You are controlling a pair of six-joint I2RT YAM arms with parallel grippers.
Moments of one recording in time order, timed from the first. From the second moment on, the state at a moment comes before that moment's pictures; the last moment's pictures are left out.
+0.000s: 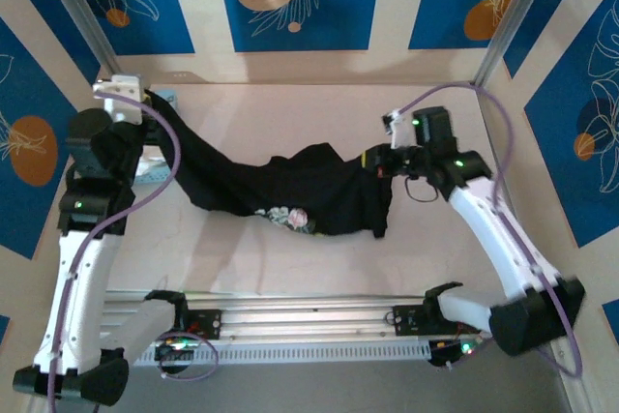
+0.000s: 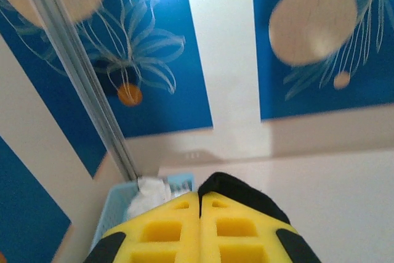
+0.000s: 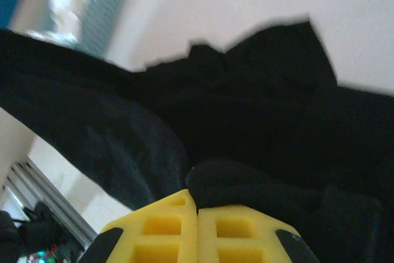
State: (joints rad) left arm -0.10 0.94 1.27 -0.47 -0.17 0.17; right arm 0.30 1.23 1.13 -0.72 -0.48 0.30
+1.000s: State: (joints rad) left arm -0.10 0.98 1.10 -0.47 -0.04 0.13; right arm 0.18 1.64 1.07 -0.59 -0.34 0.32
